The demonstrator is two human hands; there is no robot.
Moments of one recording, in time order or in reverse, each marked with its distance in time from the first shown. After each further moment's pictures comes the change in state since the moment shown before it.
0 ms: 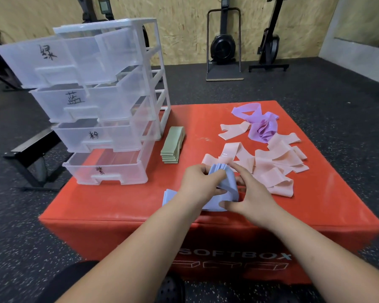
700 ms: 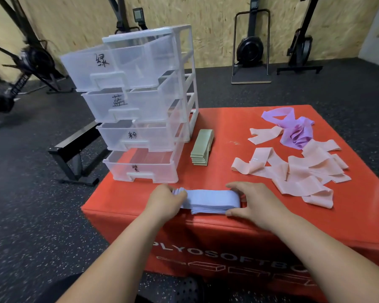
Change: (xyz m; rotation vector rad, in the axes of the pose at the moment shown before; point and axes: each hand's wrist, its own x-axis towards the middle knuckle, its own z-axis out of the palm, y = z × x) left_hand 0.003 -0.069 -0.150 0.637 0.283 -0.149; right_hand 0.041 -0.010 0.052 -0.416 -0.116 -0.240
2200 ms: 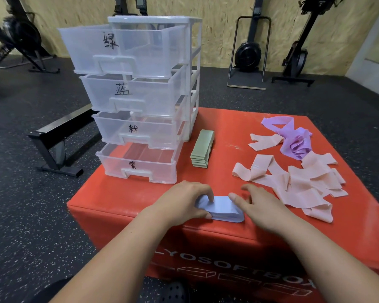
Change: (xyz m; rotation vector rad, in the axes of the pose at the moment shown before) left_hand 0.022 0.013 0.008 0.261 -0.239 0.820; right_hand 0.011 -0.016 -0.013 -0.060 -0.090 0.366
